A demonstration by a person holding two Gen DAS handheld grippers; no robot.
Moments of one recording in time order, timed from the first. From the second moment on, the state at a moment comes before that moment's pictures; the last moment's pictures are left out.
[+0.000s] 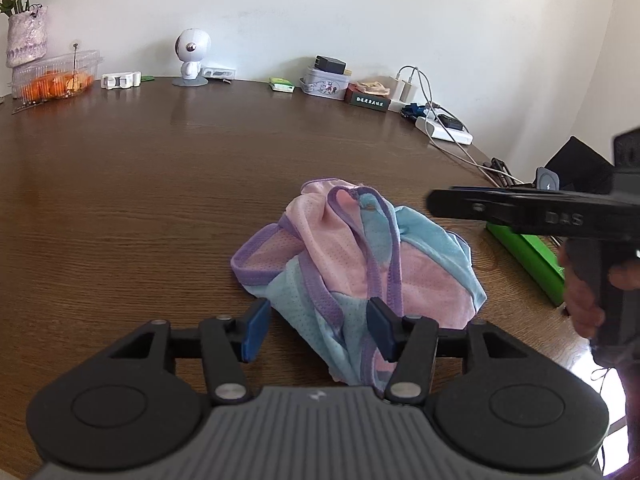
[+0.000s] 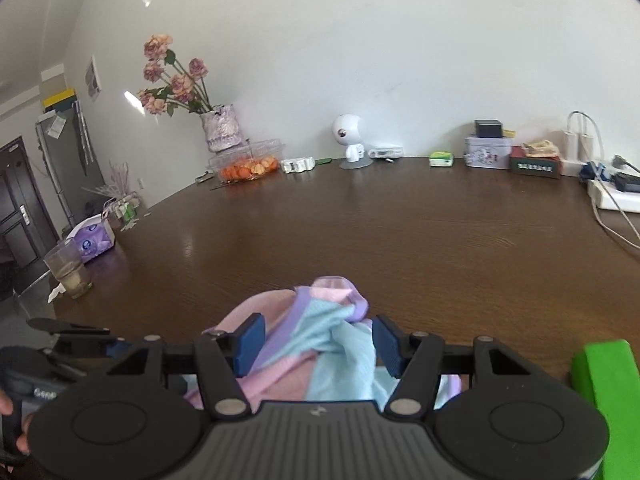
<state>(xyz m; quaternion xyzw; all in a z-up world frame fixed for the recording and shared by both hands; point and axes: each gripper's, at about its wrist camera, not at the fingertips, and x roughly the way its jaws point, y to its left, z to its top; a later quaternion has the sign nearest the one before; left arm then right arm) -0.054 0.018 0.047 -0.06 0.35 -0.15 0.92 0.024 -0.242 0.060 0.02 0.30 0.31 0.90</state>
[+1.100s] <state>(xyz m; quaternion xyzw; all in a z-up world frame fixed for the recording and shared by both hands) -0.126 -0.070 0.030 0.20 0.27 -0.11 0.93 -0.133 -0.235 0.001 -0.27 0.24 0.11 0.93</state>
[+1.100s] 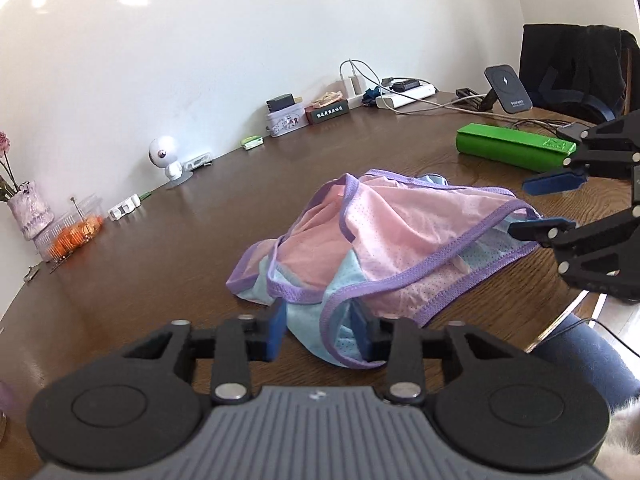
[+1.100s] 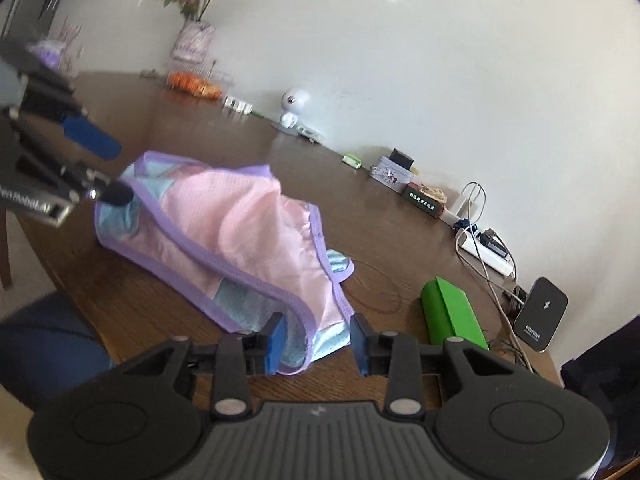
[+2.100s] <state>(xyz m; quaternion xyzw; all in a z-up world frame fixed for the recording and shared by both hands) -0.143 -0.052 0.005 0.20 0.23 -0.05 0.95 -0.153 -0.204 0.015 -0.31 0.07 0.06 0.94</state>
